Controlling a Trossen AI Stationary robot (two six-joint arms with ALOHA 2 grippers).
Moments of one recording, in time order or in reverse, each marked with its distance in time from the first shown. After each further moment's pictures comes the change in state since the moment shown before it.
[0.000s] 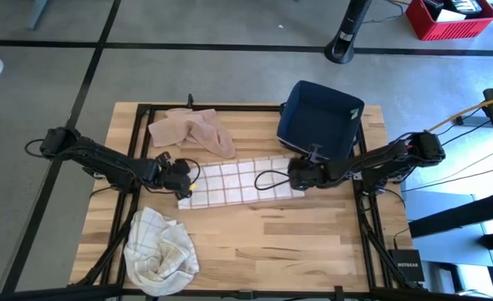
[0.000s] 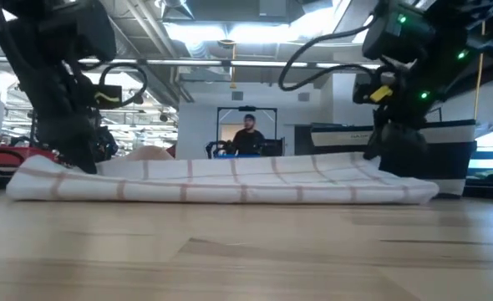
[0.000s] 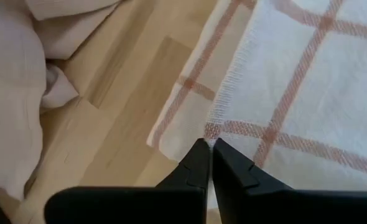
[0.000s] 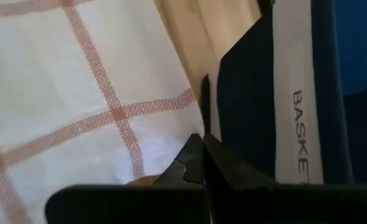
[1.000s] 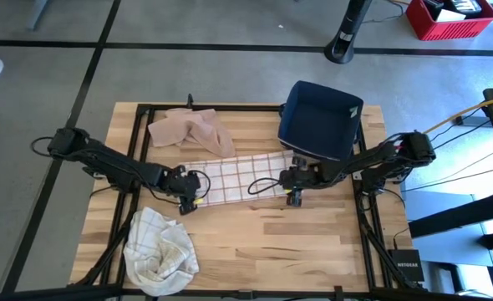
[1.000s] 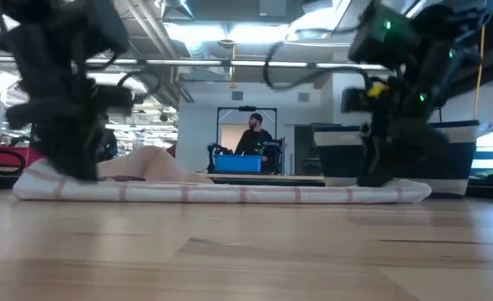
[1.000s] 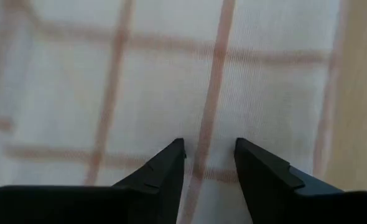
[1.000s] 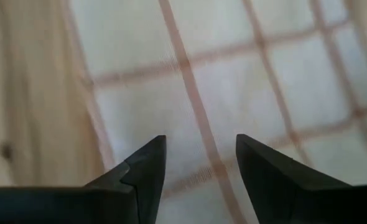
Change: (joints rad) left arm -0.045 0.121 0.011 0.254 0.343 0.138; right arm -0.005 0.097 0.009 0.166 -0.507 0.012
